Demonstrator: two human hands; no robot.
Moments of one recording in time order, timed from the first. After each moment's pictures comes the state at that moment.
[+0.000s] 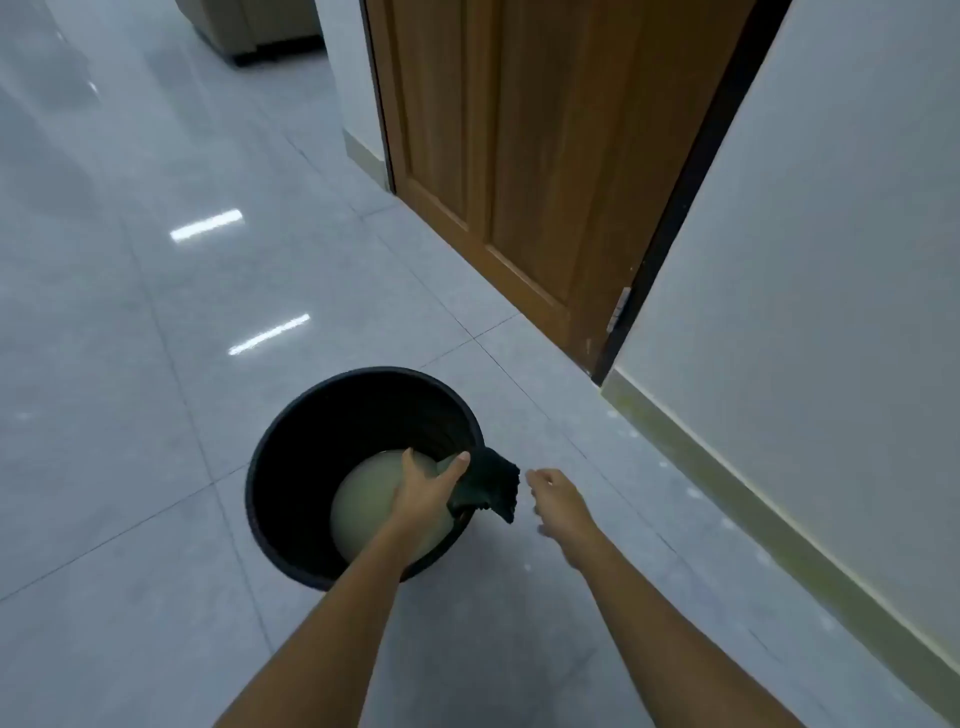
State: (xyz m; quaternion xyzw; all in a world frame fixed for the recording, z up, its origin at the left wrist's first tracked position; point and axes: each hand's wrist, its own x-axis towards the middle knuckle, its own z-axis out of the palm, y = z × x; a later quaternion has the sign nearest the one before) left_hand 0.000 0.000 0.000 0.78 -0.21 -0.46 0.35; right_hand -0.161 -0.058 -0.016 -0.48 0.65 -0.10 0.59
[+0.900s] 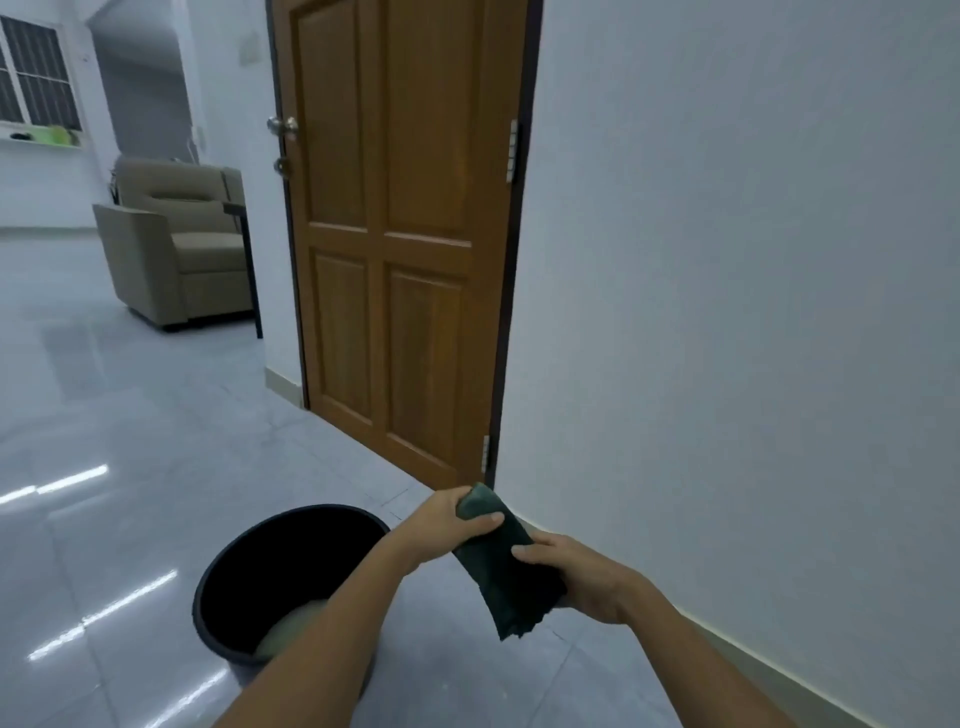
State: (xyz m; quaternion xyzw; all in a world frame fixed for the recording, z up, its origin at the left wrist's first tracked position) left_hand -0.114 0.099 0.177 0.55 -0.62 -0.44 0.34; right_hand -0.311 0.093 0.156 -0.56 0.46 -0.19 0.66
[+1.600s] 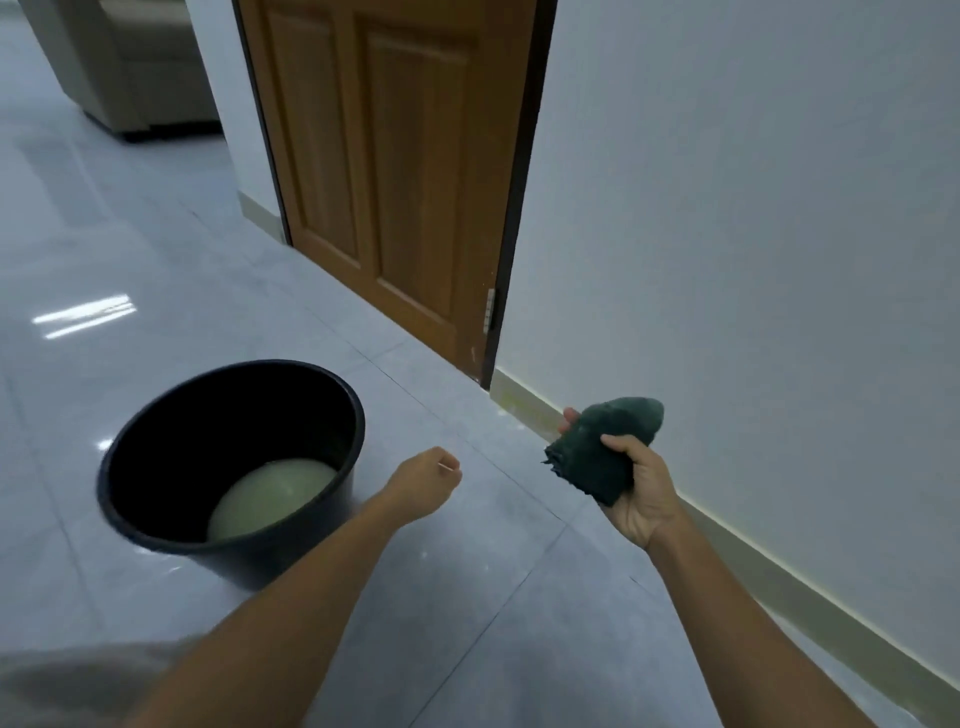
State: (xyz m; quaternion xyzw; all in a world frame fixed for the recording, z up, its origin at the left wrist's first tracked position) left_hand -0.127 0.006 -0.013 0.71 -0.56 -0.39 0.18; right_hand -0.368 -0.006 0.037 -0.22 0.37 -0.50 0.75
